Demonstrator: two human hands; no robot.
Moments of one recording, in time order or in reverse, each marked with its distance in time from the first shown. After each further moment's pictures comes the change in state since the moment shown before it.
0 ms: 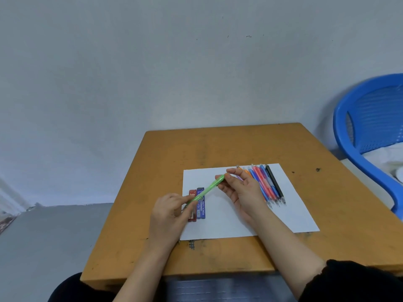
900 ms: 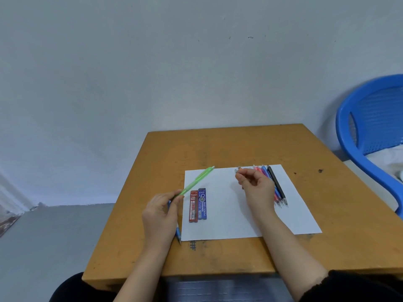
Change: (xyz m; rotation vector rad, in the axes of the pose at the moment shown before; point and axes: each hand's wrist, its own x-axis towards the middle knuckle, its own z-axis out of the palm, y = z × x) left_hand 0.000 0.006 -0.010 -0.096 0.123 -0.328; right_hand 0.011 0.002 -0.022 -0.554 0.269 -0.328
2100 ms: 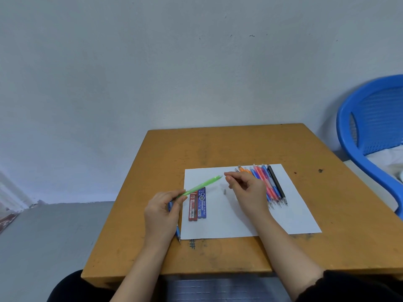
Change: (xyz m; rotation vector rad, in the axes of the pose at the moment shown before) left_hand 0.001 -0.004 0.000 0.002 -0.085 0.016; right_hand -0.005 0.005 0.005 -0.268 -0.160 -0.259
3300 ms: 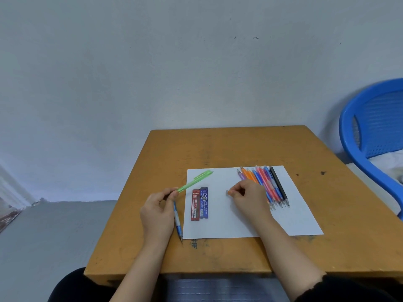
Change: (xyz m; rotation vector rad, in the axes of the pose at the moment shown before) left_hand 0.004 0.001 -0.002 -0.058 0.114 -0.284; right_hand -0.002 -0.001 -0.002 -0.356 -0.137 0.117
